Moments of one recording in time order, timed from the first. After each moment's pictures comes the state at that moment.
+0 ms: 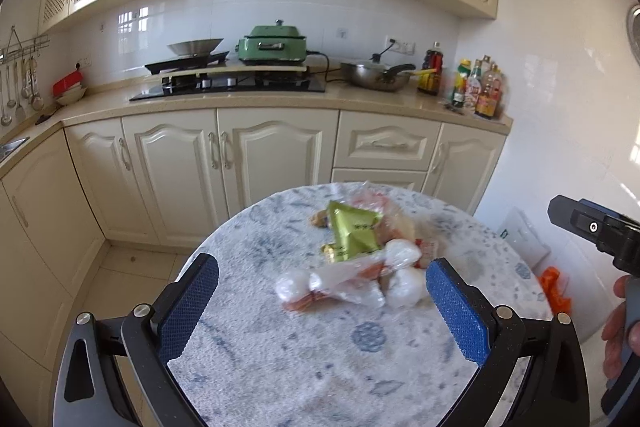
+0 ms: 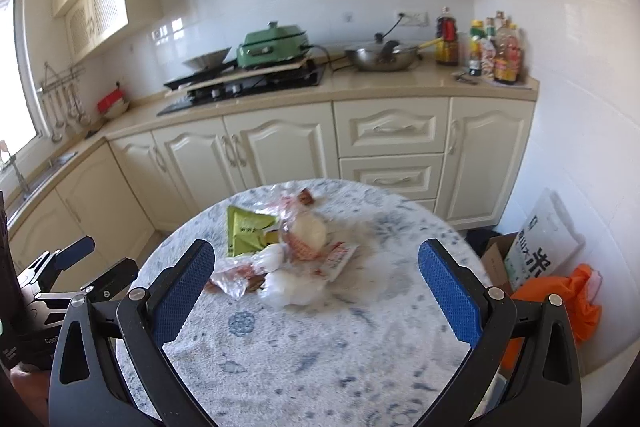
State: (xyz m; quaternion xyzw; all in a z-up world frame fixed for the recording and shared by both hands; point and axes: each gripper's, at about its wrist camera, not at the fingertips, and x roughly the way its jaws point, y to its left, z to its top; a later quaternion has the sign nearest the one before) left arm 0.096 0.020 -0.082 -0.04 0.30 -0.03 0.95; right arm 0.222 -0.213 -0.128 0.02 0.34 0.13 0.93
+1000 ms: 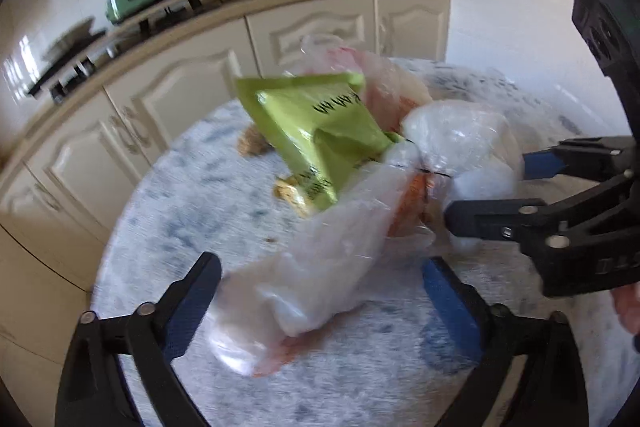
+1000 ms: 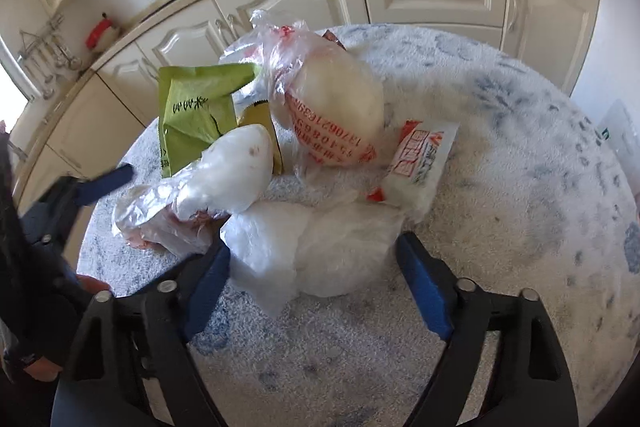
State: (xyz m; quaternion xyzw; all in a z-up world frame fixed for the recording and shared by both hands) left arm 0.276 -0.019 -0.234 0.11 0.41 -0.16 0.89; right arm 0.317 -0.169 -0.297 0.03 0.51 0.16 0.84
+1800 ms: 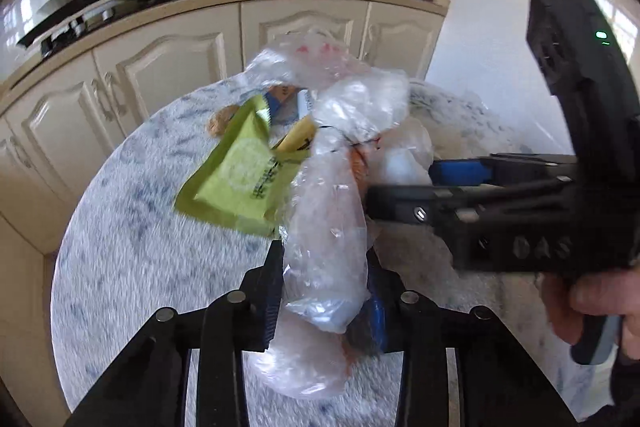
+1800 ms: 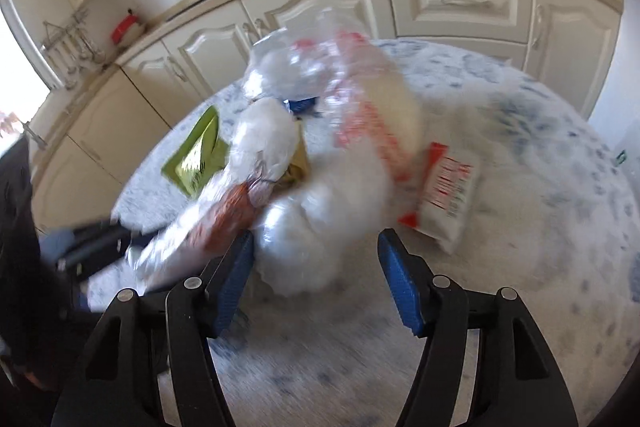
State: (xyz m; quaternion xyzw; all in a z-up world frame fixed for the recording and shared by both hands) left arm 0.276 0.006 -0.237 0.01 0.44 -0.18 0.88; right arm 0.329 -0.161 -0.288 0.06 0.50 0.22 0.83
